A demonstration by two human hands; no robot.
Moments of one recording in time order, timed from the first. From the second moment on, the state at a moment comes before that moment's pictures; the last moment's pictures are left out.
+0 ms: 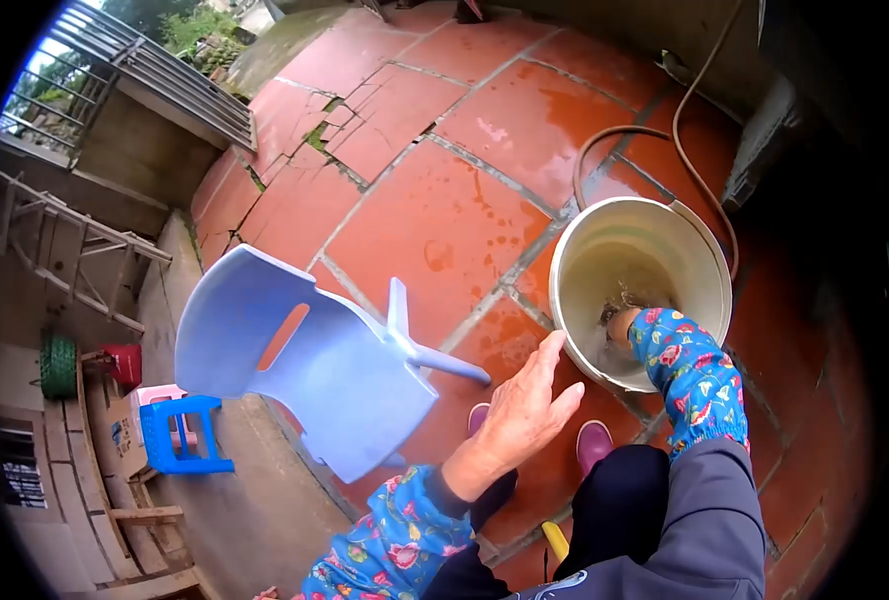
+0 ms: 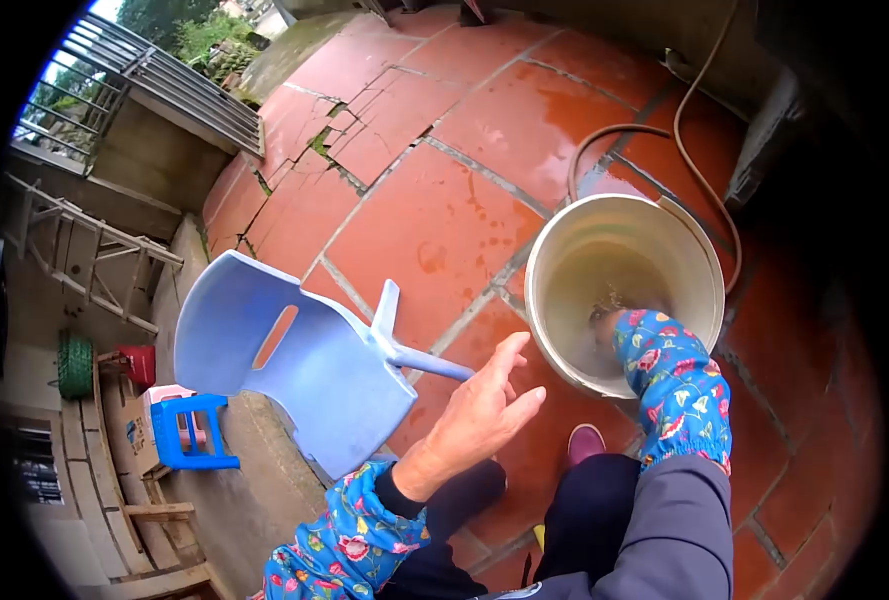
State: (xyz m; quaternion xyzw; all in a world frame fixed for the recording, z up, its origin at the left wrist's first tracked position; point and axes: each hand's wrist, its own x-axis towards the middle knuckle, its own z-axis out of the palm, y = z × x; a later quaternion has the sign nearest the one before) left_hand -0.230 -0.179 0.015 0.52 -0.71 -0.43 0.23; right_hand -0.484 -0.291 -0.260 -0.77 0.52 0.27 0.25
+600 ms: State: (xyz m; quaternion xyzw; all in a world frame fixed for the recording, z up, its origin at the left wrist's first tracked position) left_hand -0.335 -0.272 -0.036 0.53 -0.19 -0.75 0.34; right_hand -0.482 -0.270 0.056 -0.58 0.47 -0.37 0.56
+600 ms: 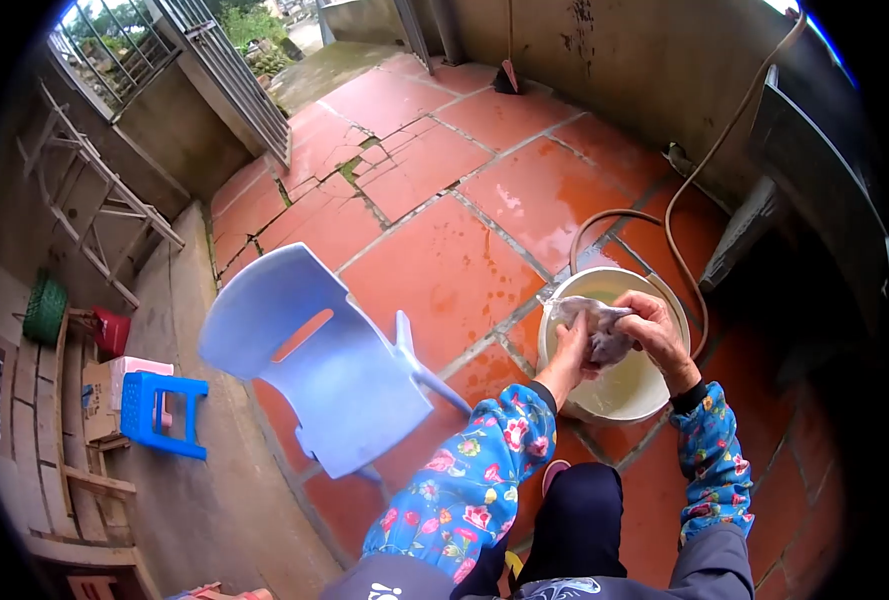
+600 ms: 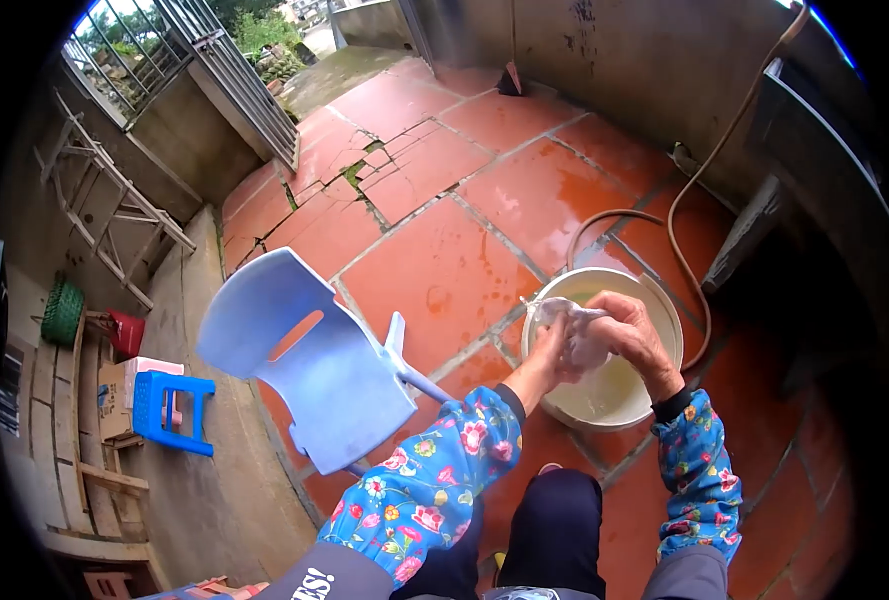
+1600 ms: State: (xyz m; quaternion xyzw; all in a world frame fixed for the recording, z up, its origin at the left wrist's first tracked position) left_hand -0.317 -0.262 -0.076 0.58 -0.31 -0.71 0.26; right_hand -0.477 -0.325 -0.098 -0.67 0.58 0.01 0.46
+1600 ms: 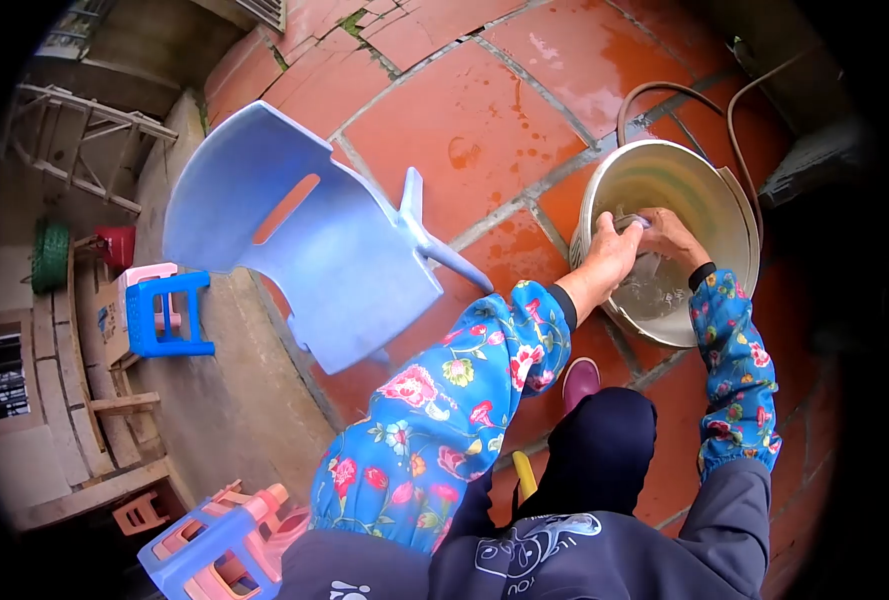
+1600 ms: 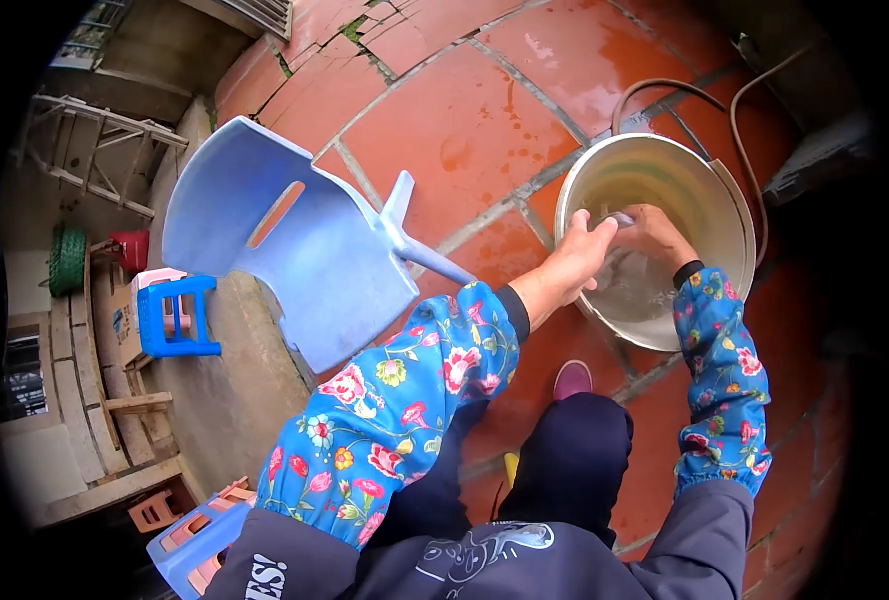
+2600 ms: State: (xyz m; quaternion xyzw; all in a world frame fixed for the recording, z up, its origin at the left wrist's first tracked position) left_hand -0.376 -0.272 -0.144 0.70 -0.23 -0.56 0.39; right_hand -0.476 -0.318 -0.184 -0.71 0.59 0.09 0.37
